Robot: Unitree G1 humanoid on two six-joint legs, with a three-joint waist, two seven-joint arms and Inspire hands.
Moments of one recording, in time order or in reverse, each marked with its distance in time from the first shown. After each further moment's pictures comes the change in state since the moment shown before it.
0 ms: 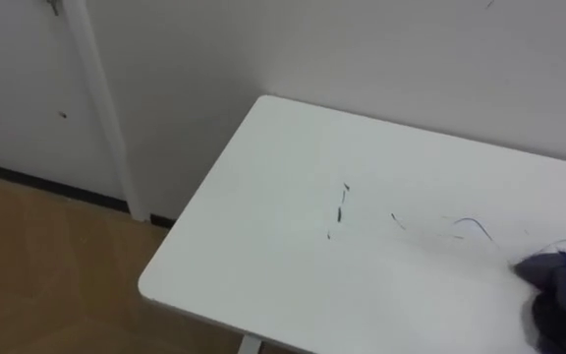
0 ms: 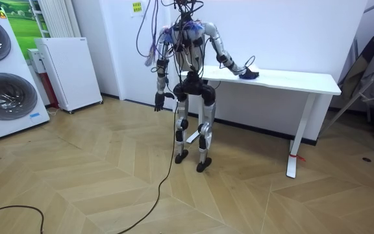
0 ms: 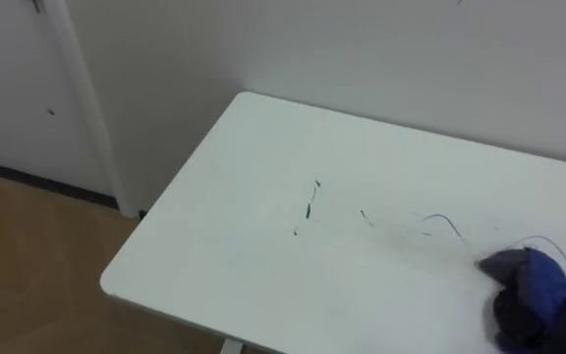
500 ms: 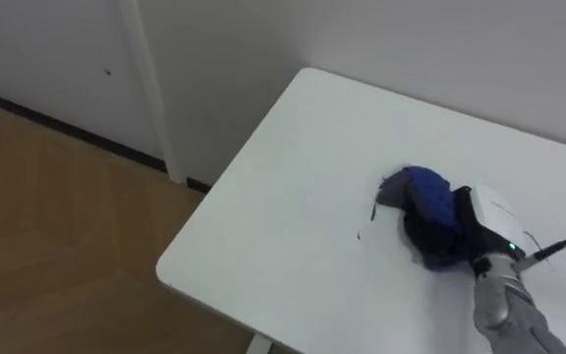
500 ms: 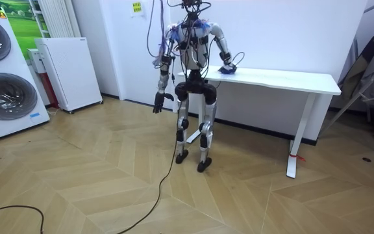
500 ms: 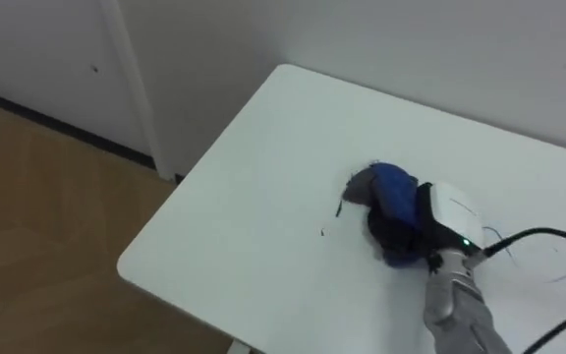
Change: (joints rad) left arm 0.037 0.015 -0.030 -0.031 0.001 0.023 -0.004; right arm -0.175 -0.022 0.197 -0.003 -0.046 -0.117 0.129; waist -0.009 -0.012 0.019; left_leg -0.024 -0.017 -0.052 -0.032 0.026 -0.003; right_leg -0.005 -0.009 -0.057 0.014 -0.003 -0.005
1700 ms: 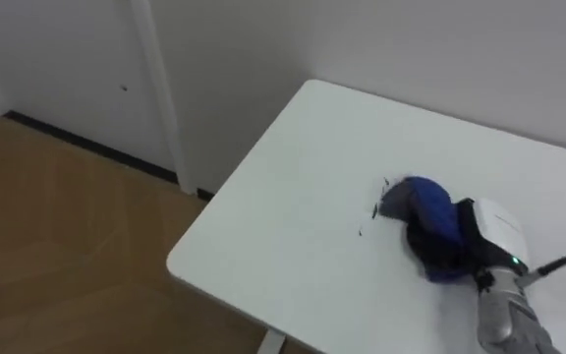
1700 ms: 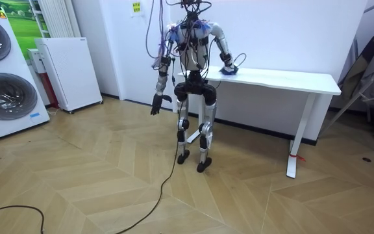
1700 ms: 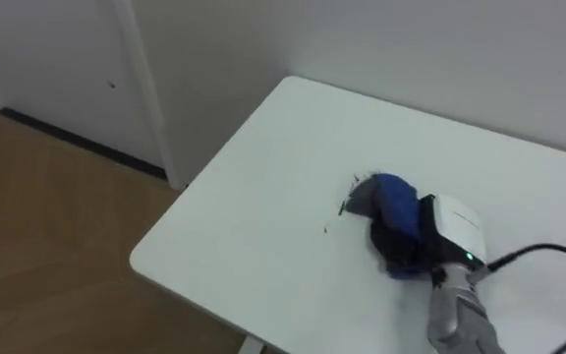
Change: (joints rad) left arm 0.023 -0.003 0.039 0.047 0.001 -0.037 0.043; right arm 0.089 0.002 -0.045 0.028 -0.028 -0.065 -0.052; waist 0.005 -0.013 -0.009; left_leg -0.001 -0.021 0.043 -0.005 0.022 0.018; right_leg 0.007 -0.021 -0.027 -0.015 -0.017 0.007
